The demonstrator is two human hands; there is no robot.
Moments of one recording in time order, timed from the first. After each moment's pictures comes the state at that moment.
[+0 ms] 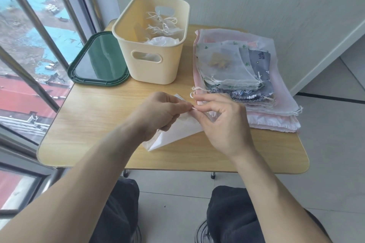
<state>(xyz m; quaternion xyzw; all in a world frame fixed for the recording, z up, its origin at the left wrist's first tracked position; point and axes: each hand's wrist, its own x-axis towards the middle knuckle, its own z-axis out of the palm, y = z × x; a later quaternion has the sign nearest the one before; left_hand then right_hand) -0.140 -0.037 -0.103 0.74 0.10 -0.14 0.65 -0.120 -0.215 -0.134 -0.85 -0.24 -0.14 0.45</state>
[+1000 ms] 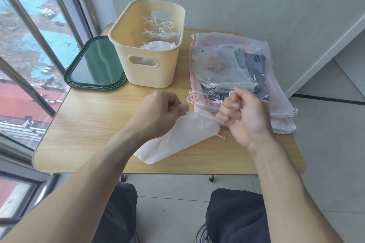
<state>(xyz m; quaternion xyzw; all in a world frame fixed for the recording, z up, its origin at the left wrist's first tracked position) -0.136 -0.038 -0.106 0.91 0.03 0.00 0.41 -0.095 -0.237 -0.103 -0.52 0.07 0.13 0.84</state>
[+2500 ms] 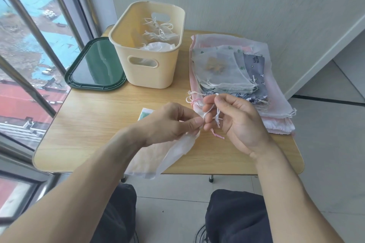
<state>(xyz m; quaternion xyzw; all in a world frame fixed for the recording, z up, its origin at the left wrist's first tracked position) -0.144 -0.049 -0.101 0.79 -0.11 -0.20 0.57 -0.112 -0.240 -0.104 -0.58 -0.12 0.21 0.78</state>
